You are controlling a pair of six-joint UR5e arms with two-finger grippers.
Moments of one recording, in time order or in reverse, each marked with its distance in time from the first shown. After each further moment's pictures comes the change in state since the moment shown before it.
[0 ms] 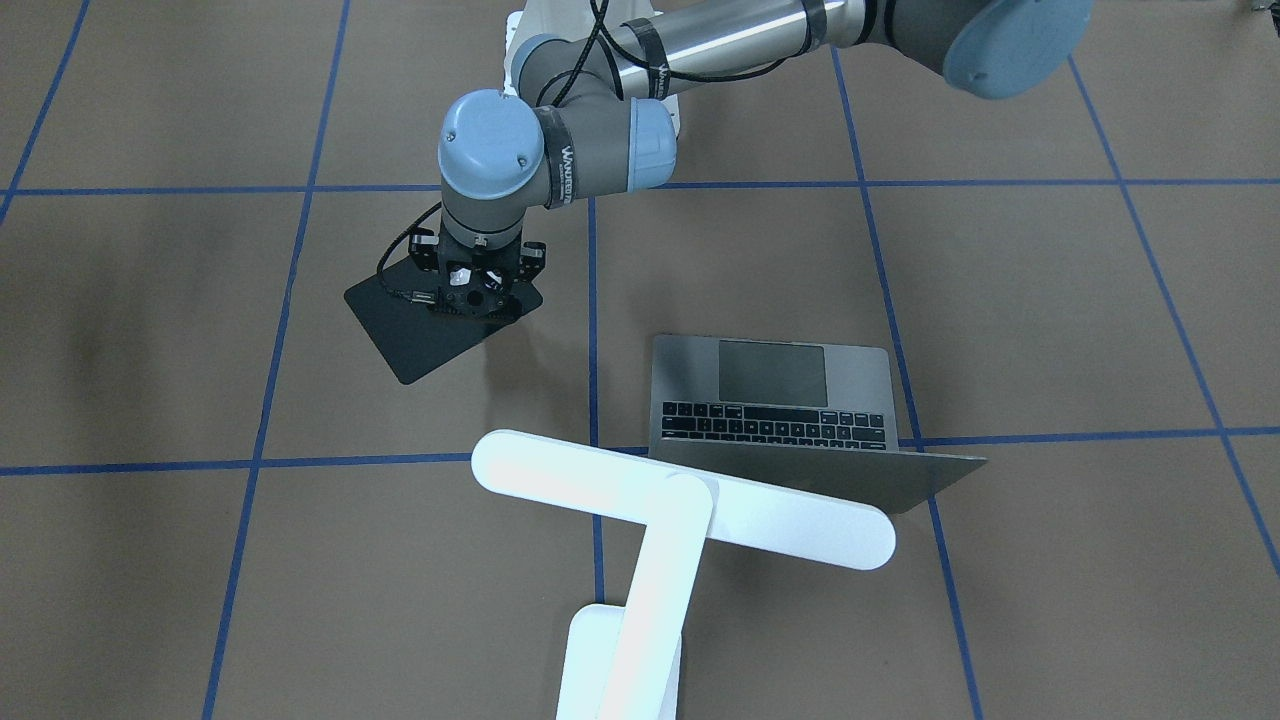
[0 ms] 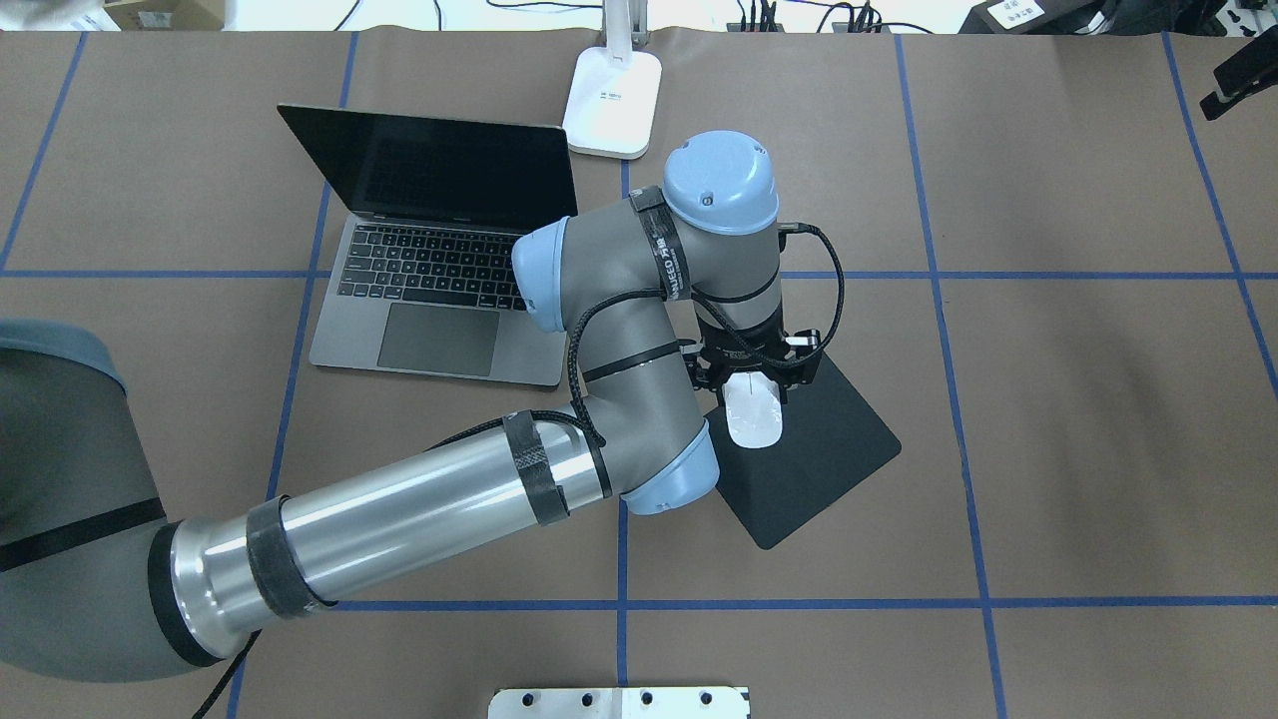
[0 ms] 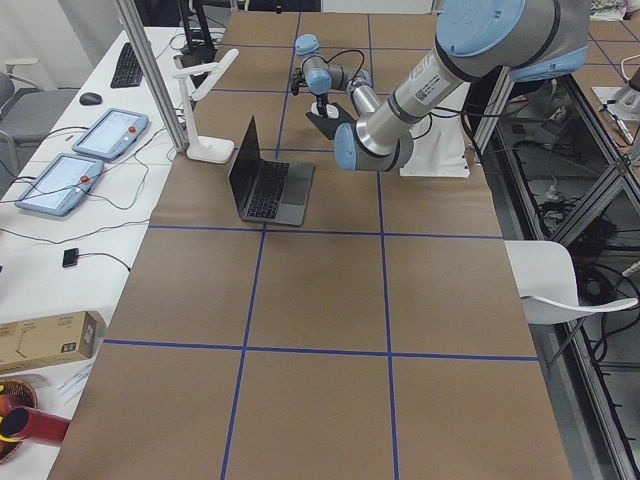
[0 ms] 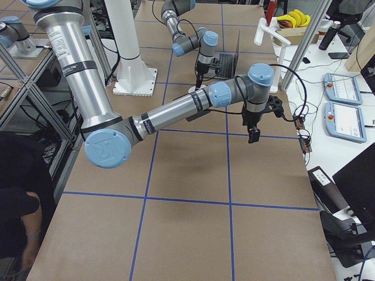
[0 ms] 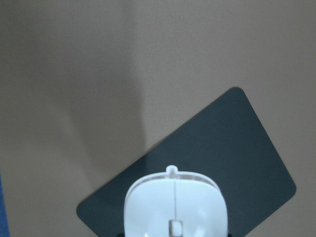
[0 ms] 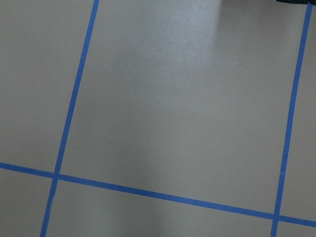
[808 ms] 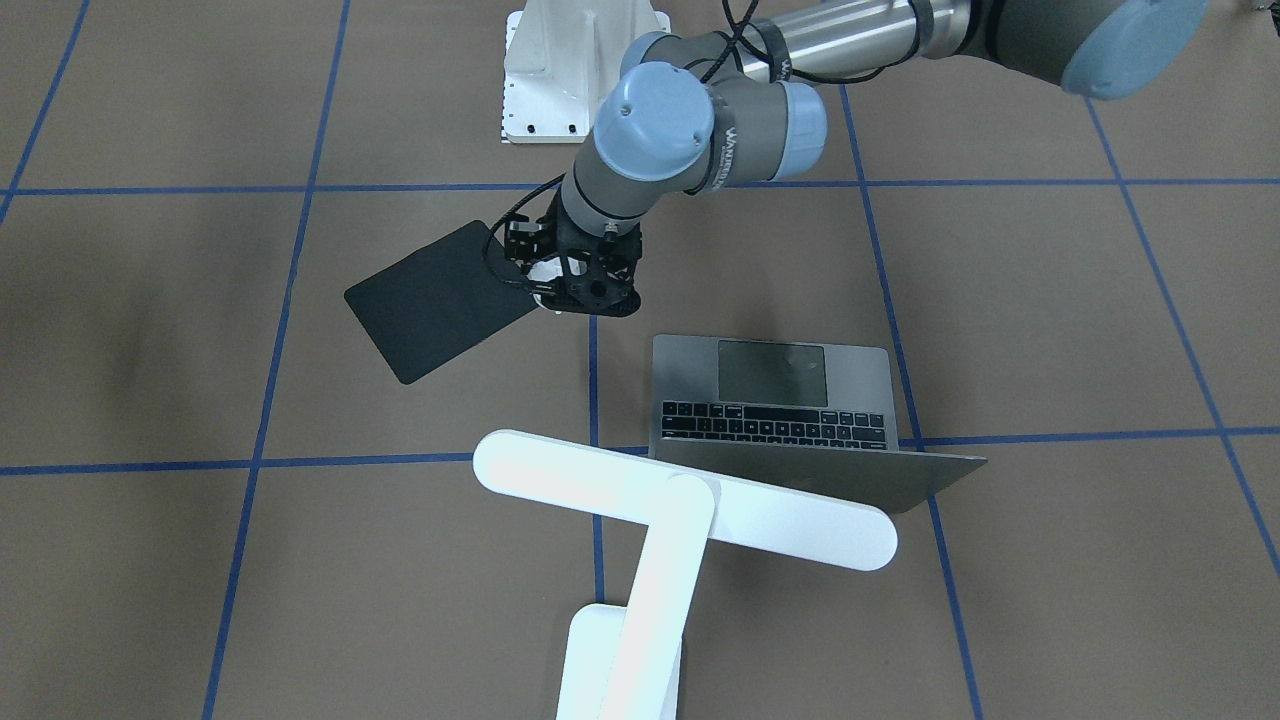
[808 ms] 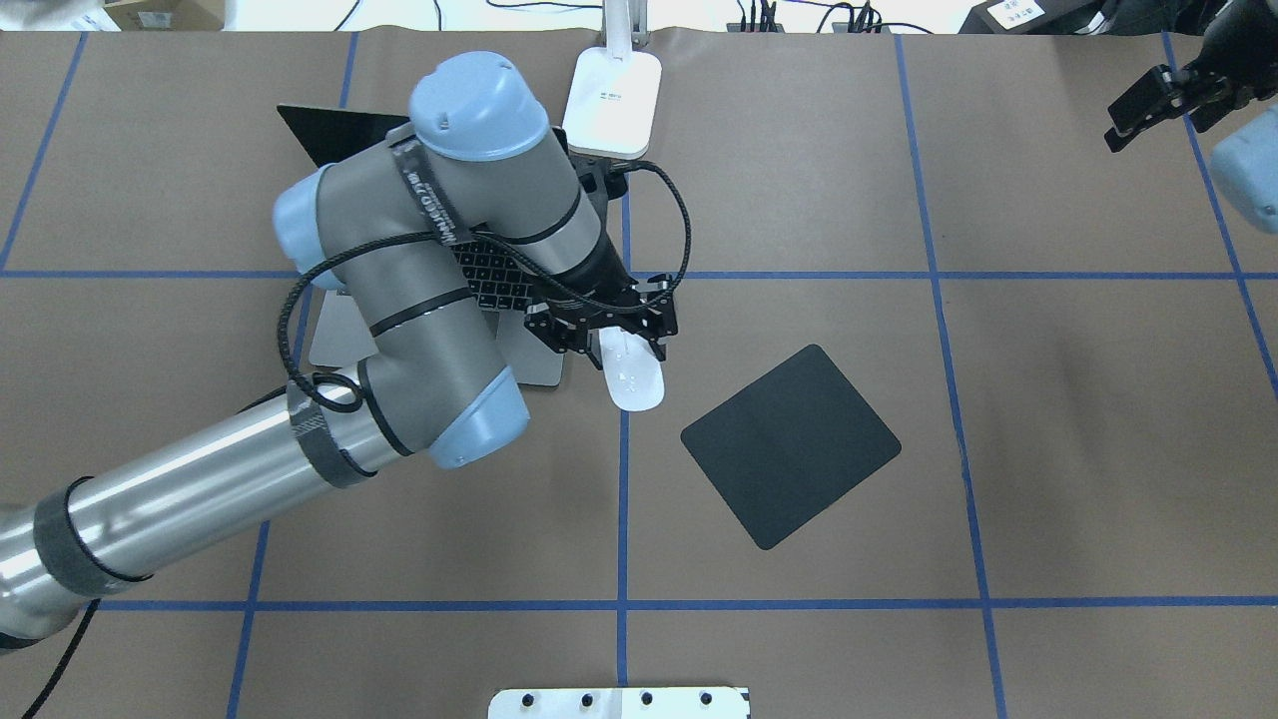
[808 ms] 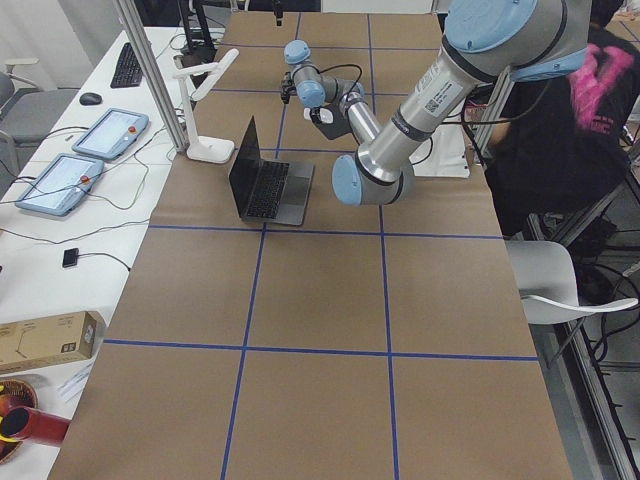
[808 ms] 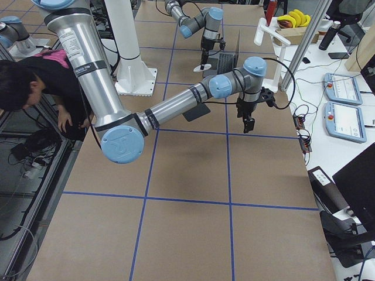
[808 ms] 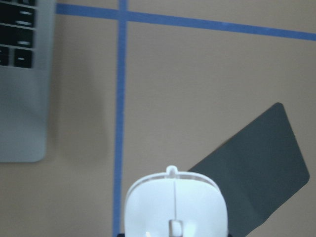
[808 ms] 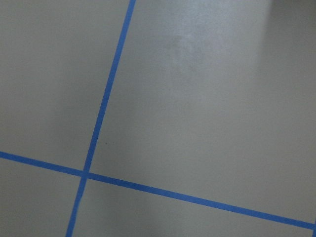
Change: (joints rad) left arm -0.092 0.181 -0.263 0.013 -0.090 -0.027; right arm -0.072 0.022 0.004 0.004 -0.046 0.021
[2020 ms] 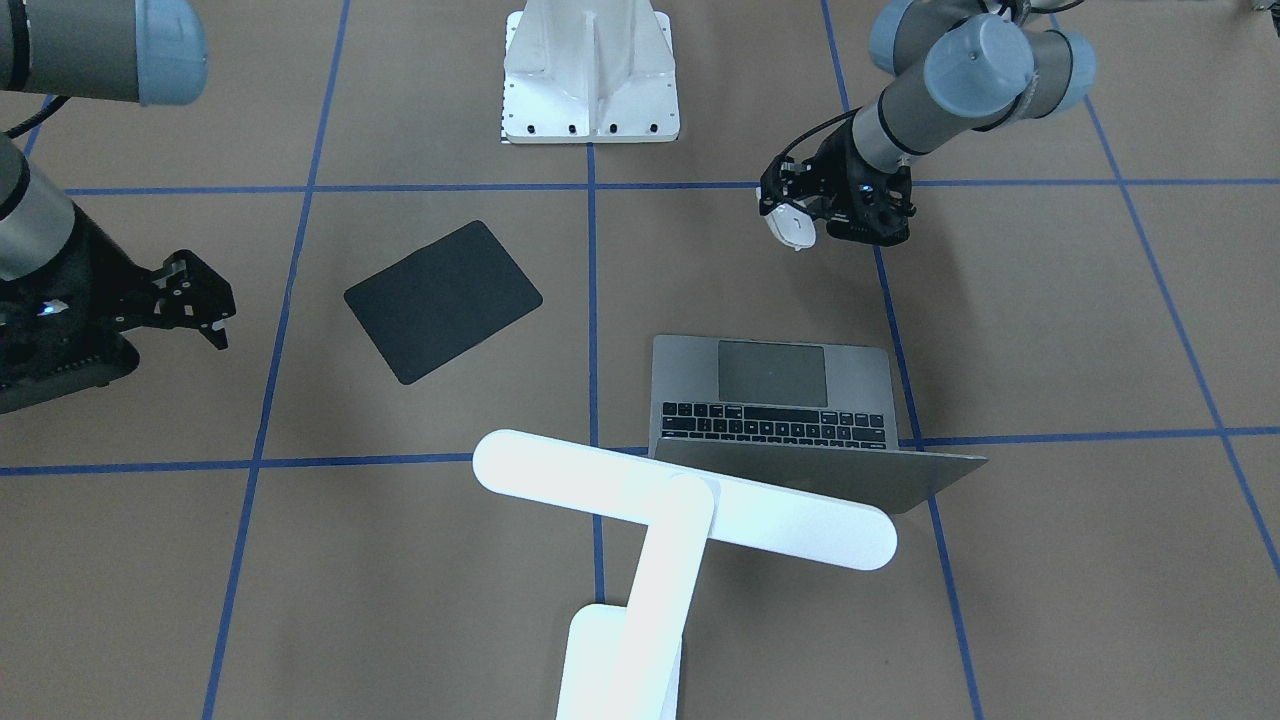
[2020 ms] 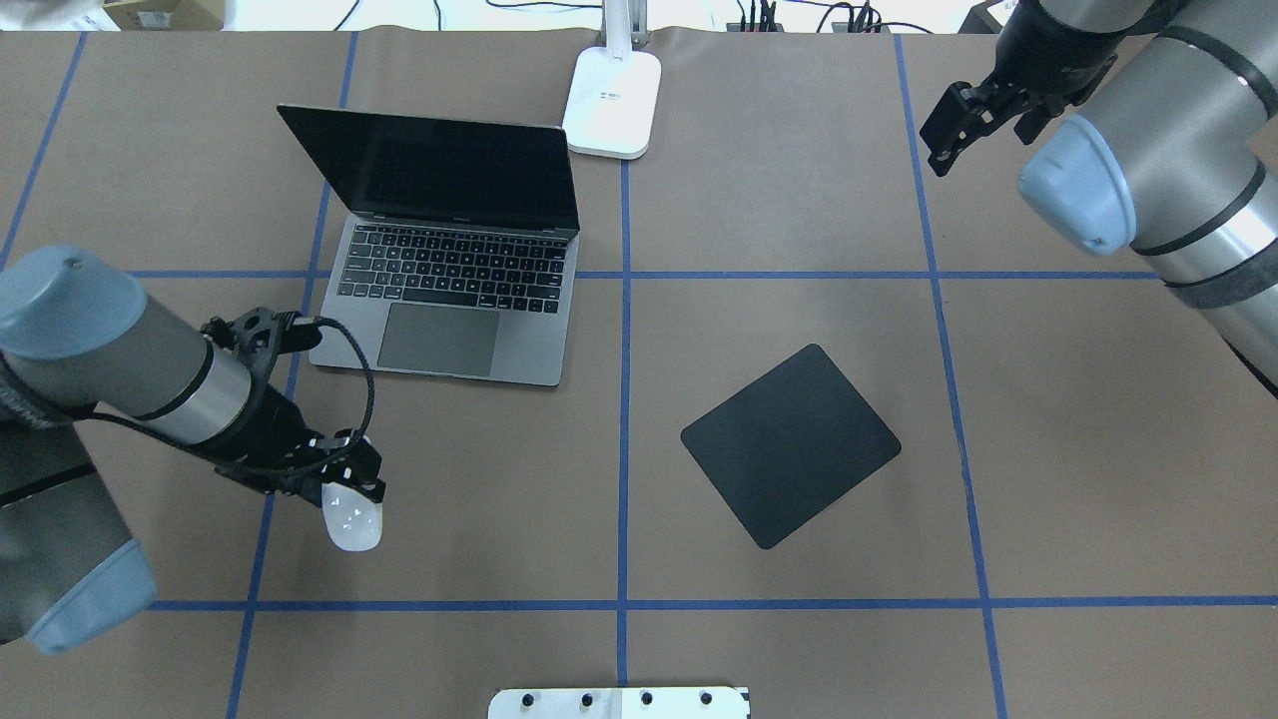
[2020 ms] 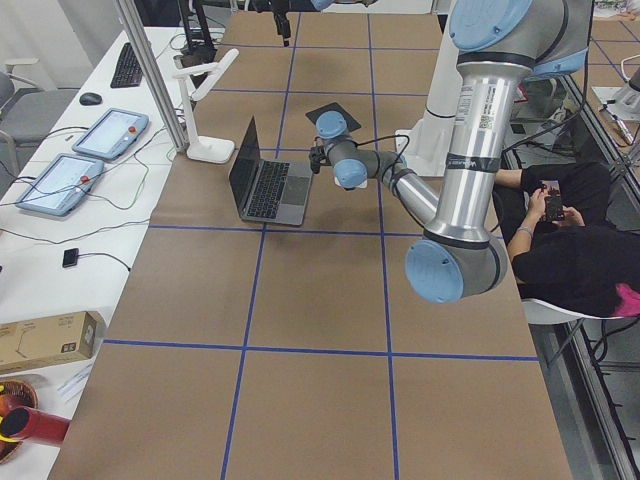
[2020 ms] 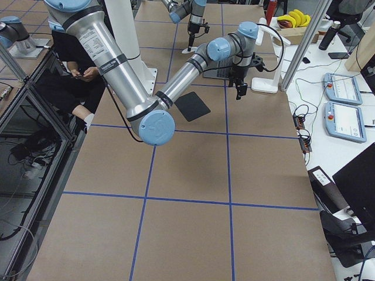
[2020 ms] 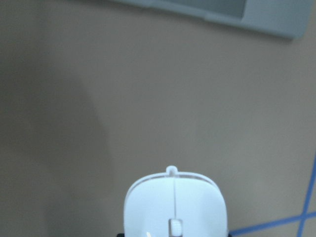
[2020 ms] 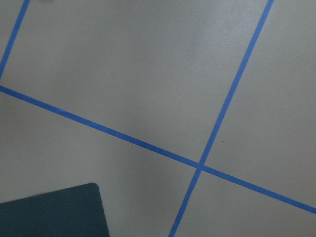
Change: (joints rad) left arm -0.083 0.656 -0.459 -0.175 -0.077 0.051; right arm -0.207 0.215 0.111 -0.270 -0.051 0.078
